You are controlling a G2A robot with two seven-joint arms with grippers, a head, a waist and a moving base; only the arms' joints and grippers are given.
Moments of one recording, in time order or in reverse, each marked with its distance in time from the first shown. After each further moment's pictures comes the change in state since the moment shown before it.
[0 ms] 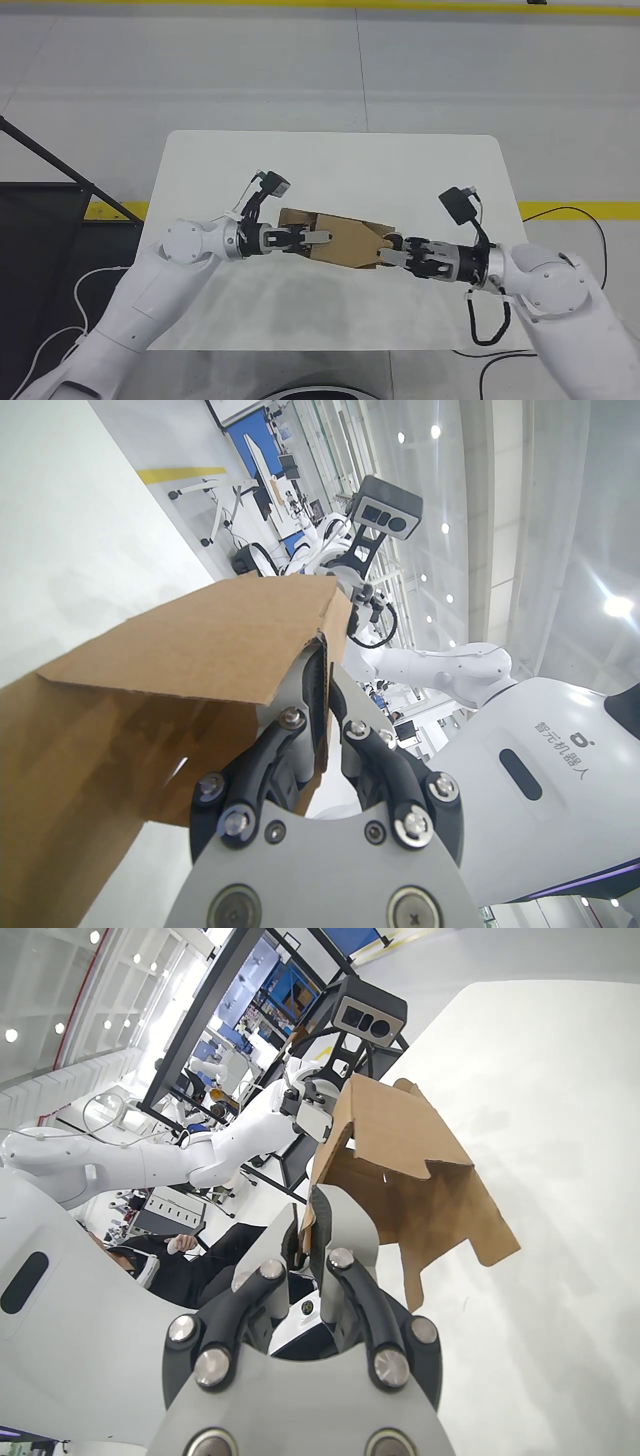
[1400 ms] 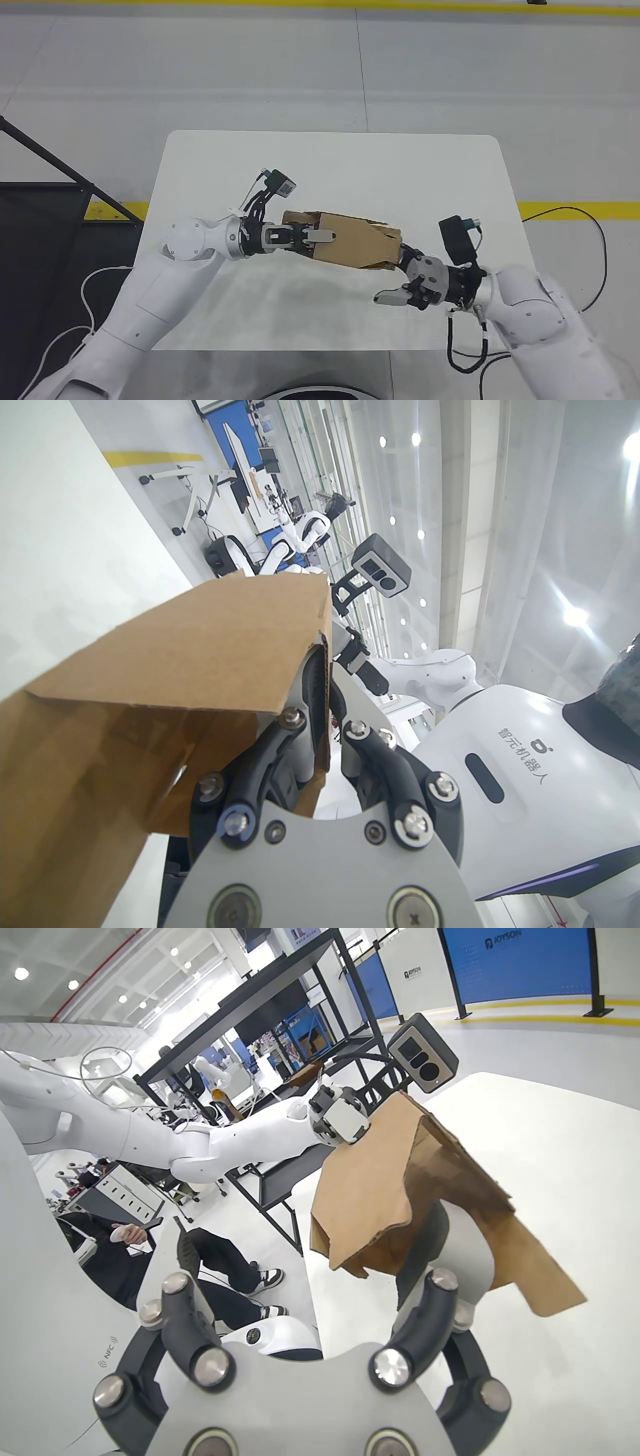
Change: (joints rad) left arm 0.000 -0.033 -0.019 0.003 -0.065 0.072 -0.063; right arm -0.127 -0.018 -0.032 -0.058 -0.318 -0.263 -0.344
